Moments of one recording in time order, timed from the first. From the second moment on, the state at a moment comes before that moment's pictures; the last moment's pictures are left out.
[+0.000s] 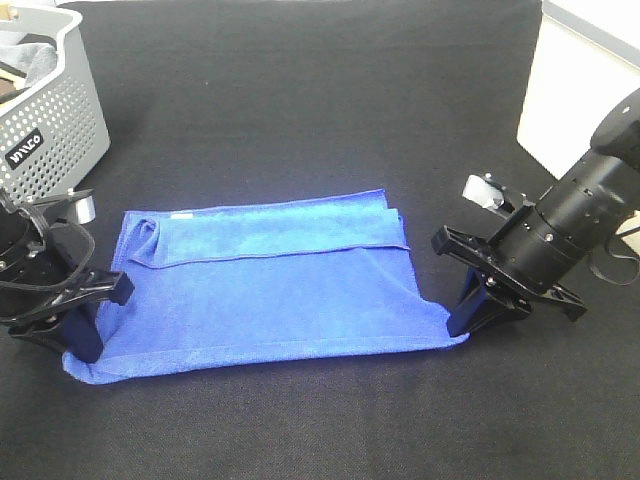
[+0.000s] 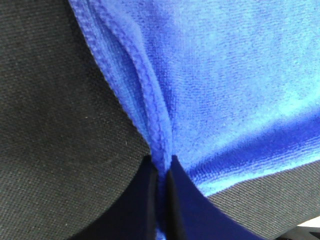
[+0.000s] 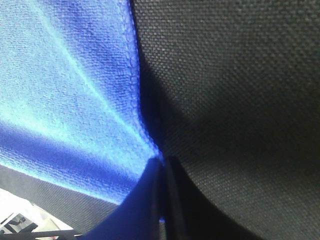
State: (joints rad) left arm -0.17 1.84 -0.88 -0.43 0.72 0.20; right arm 0.13 1.97 -0.98 0.69 0.81 -0.39
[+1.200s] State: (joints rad) left arm -0.10 2.01 -1.35 -0.28 0.69 -0.02; right arm 0.13 2.28 -1.75 0.63 0.97 -0.30
